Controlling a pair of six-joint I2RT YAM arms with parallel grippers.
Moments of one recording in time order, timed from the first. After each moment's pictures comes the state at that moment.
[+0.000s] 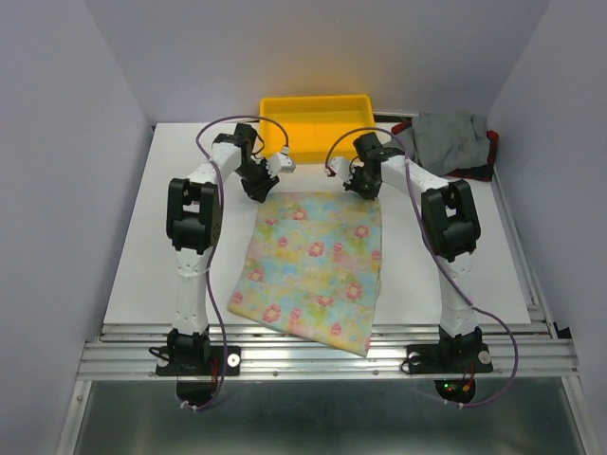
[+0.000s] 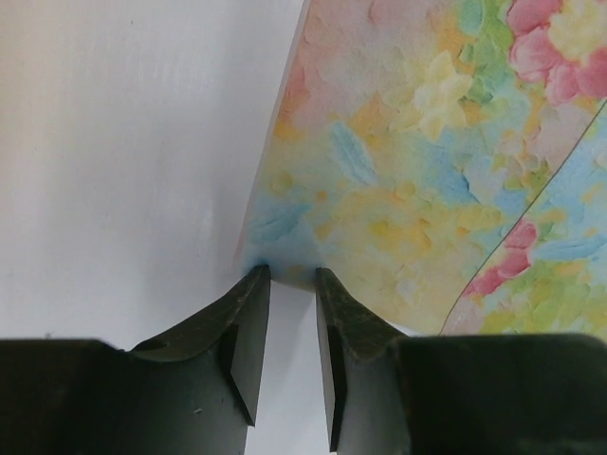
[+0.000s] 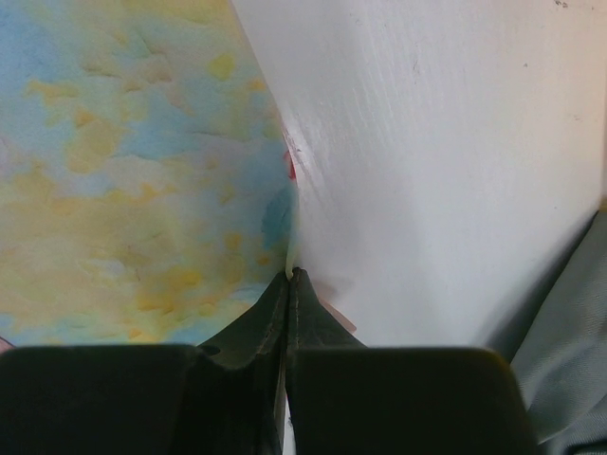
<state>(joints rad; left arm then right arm) -0.21 2.33 1.97 -0.97 0.42 0.97 0.35 2.23 1.78 -0.69 -0.09 -0.85</state>
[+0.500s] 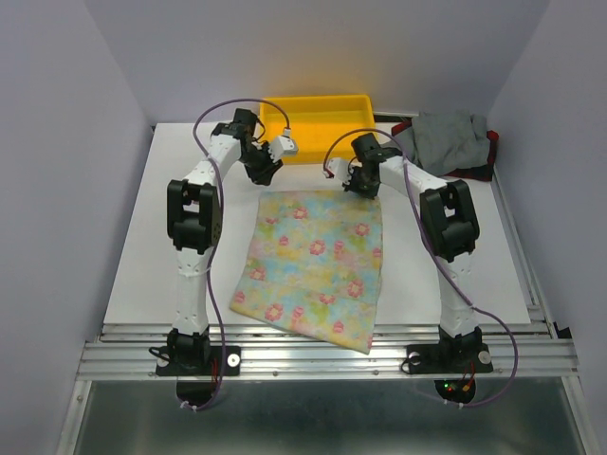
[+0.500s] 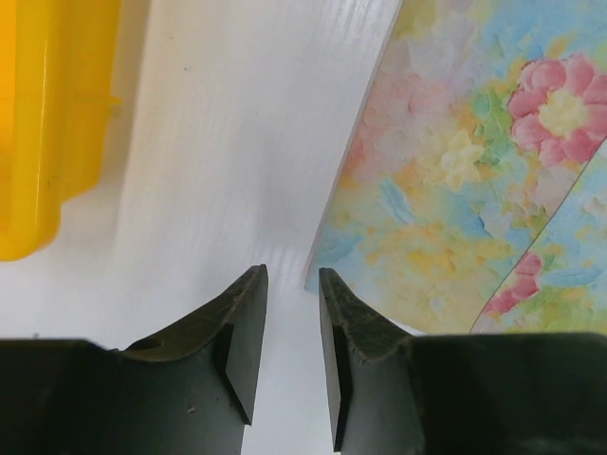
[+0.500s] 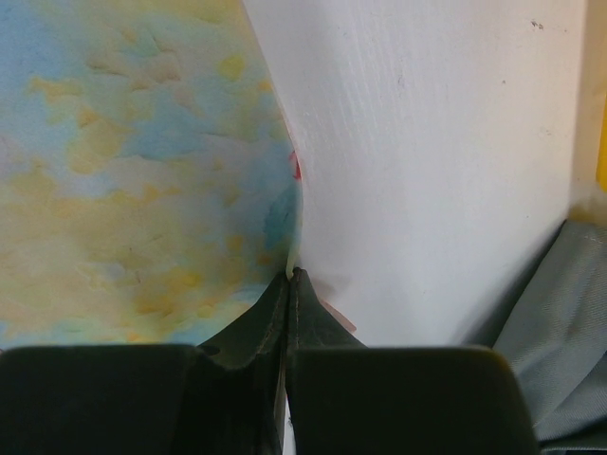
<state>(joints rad) -0.21 2.33 2.10 -0.95 0.46 0.94 0.37 2.23 1.78 -0.66 -0.06 -0.90</state>
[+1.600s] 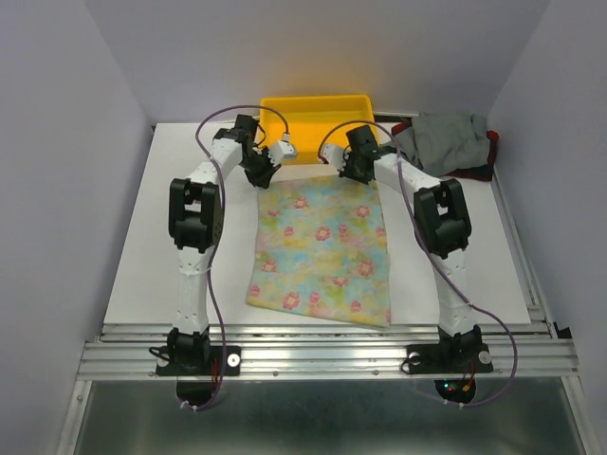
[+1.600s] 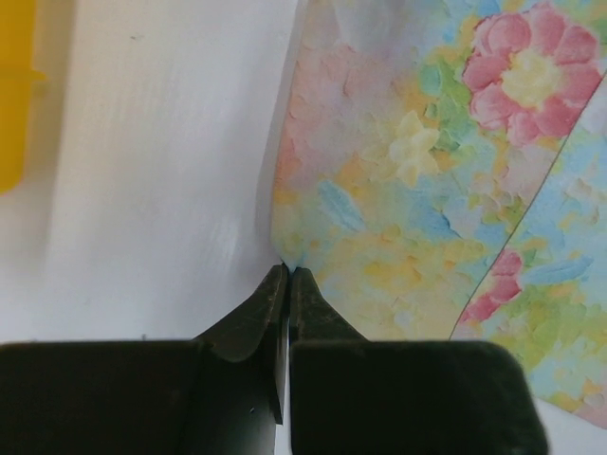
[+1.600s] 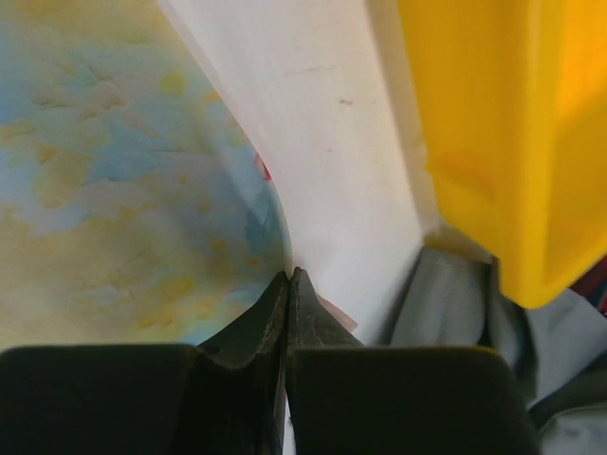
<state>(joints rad) -0.21 2.37 2.06 -0.92 0.45 0.90 0.38 2.30 1.86 -0.51 0.10 -0.92</state>
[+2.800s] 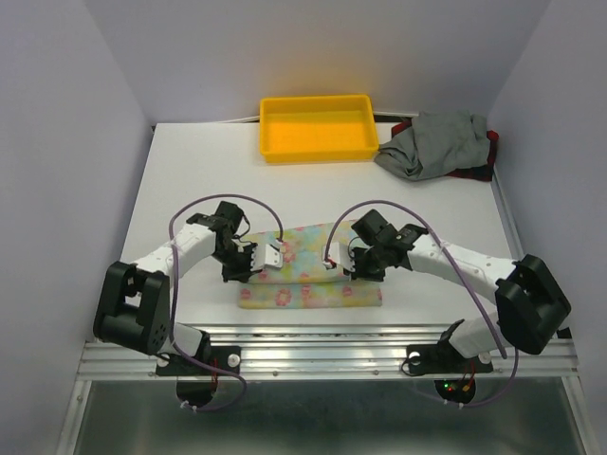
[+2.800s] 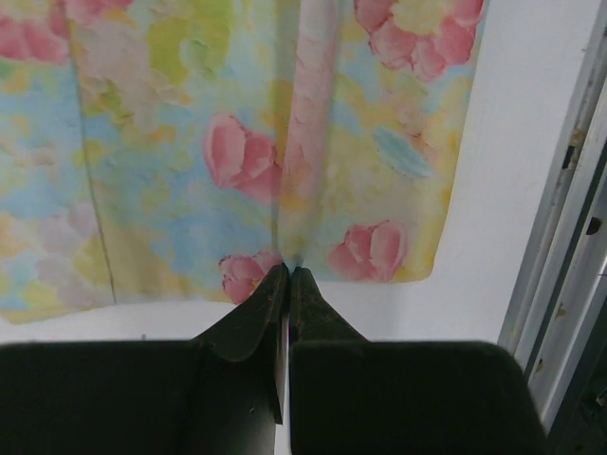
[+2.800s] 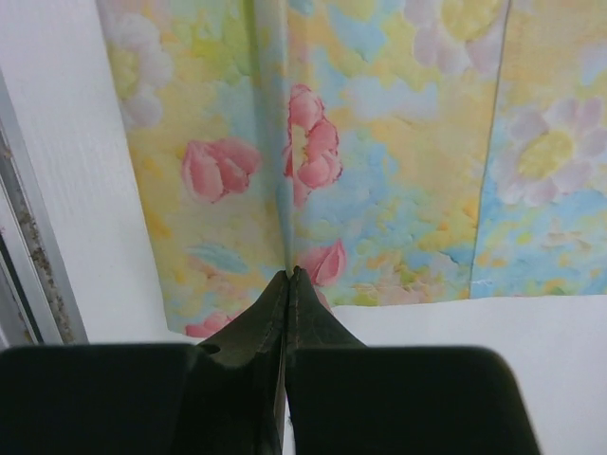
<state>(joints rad) -0.28 1.40 0.85 -0.90 0.45 1.24 0.73 1.40 0.92 -0.68 -0.21 -0.79</state>
